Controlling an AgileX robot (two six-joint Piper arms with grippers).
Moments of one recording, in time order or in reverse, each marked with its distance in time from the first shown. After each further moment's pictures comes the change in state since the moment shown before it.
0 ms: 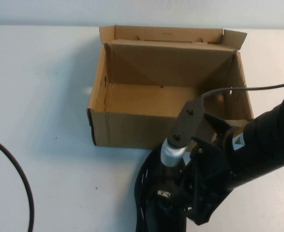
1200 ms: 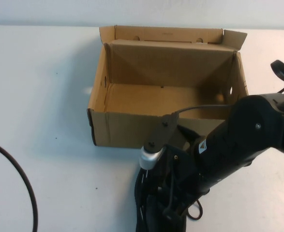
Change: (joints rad) right arm 0.008 0.199 -0.009 0.065 -0.093 -0.040; left arm 0.000 0.000 0.000 -0.014 0.059 0.002
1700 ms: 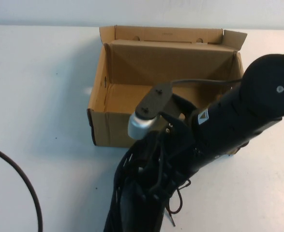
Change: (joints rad) right arm 0.000 -0.047 -0.150 0.109 0.121 -0.015; left arm 0.000 0.000 0.000 -0.004 0.027 0.047
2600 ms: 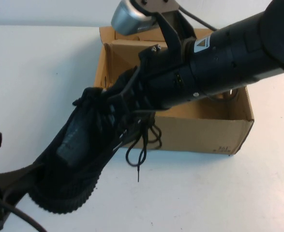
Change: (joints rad) right arm 0.000 0.000 -0.239 0.147 -0.127 0.222; left arm 0.000 -0.019 -0.001 -0.444 0.006 0.696
